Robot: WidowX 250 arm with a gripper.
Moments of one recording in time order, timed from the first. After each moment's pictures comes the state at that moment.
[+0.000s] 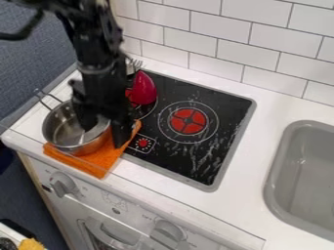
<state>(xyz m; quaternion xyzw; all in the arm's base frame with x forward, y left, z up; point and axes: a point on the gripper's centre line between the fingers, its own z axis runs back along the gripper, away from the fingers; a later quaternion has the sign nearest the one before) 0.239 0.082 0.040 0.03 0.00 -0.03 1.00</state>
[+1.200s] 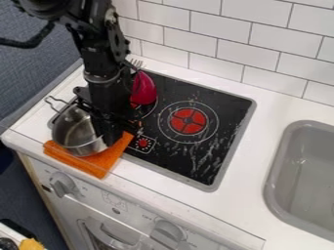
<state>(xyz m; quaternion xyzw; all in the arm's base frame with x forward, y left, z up) 0.243 0.073 0.043 0.04 -0.02 -0.03 1.00</state>
